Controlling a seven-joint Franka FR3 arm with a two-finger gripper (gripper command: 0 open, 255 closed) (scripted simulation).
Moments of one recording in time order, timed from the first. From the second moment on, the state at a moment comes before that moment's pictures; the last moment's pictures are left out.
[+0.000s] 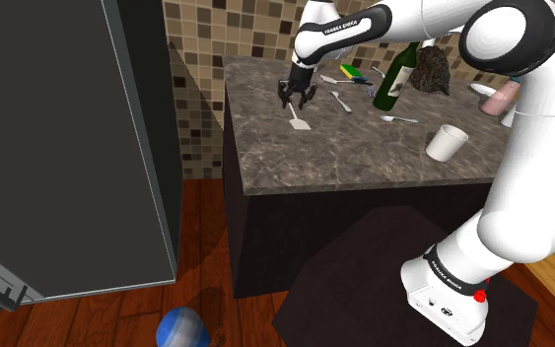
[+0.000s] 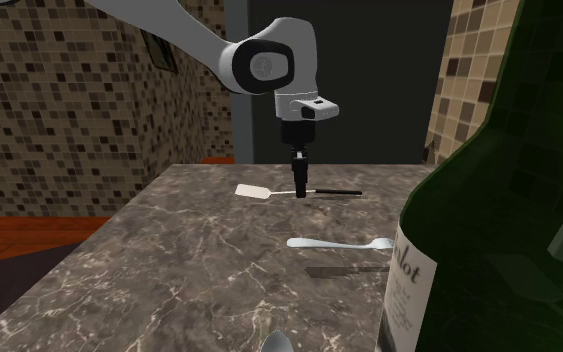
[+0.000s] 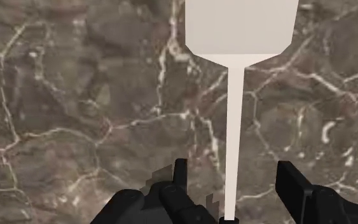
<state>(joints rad) -0.11 0.49 0.05 -1.64 -0.06 2.19 0.45</state>
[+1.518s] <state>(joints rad) -0.12 0.43 0.05 -1.55 -0.05 2.04 0.44</state>
